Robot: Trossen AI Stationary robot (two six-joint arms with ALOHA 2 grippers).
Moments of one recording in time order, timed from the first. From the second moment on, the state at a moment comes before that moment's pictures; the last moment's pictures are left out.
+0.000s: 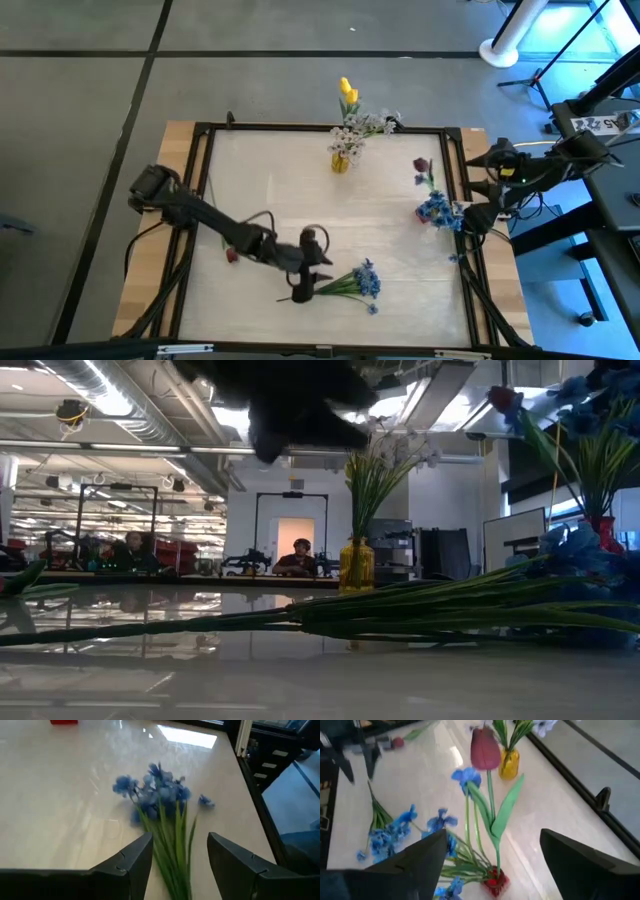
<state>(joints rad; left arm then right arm) -0.44 1.82 1.05 0.20 -0.30 -0.42 0.55 0.57 1.32 -1.57 0.60 0.73</state>
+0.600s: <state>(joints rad) -0.47 2.15 1.26 0.09 -0.34 -0.57 0.55 0.58 1.31 -1.56 0.62 0.73</state>
